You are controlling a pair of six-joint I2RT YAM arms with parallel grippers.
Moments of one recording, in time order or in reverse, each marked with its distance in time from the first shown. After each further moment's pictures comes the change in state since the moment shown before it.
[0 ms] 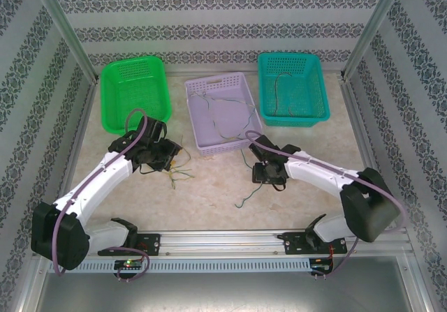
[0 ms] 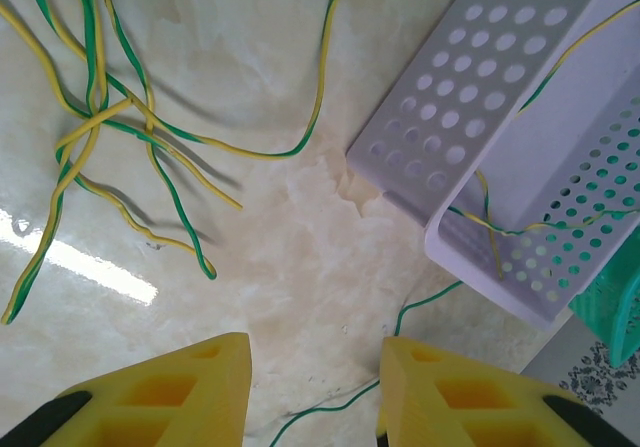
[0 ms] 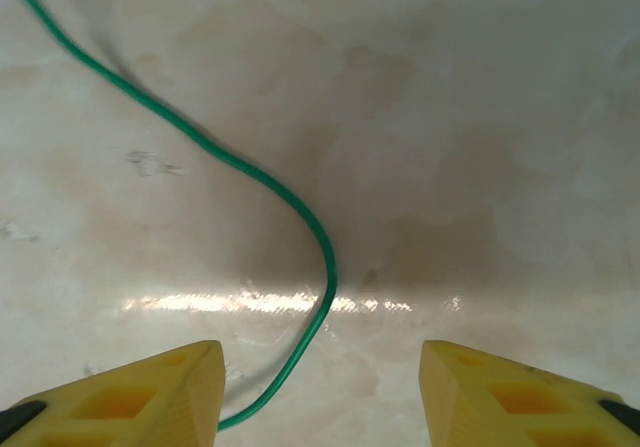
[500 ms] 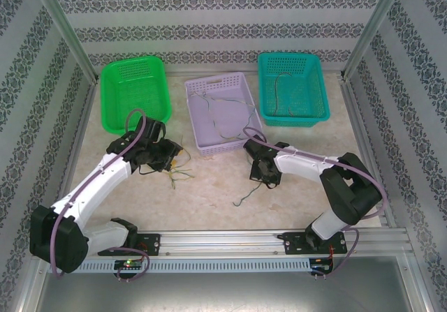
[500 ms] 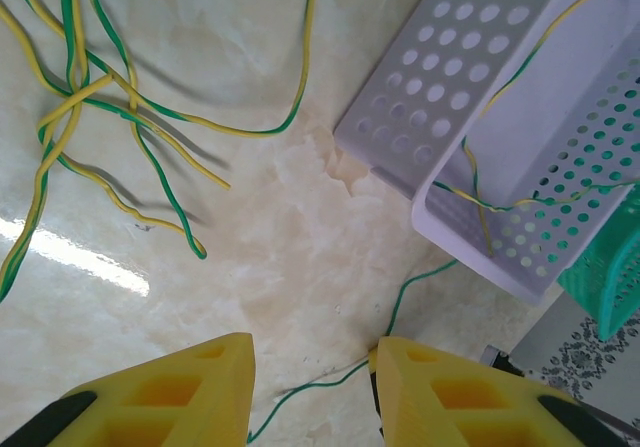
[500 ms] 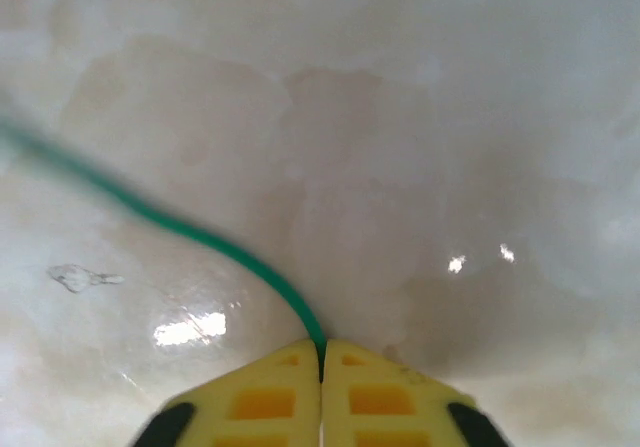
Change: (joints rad) left arm -0.001 -0.026 -0.002 0.000 0.034 0.009; right arm -0.003 0.146 0.035 0.056 0.024 0.203
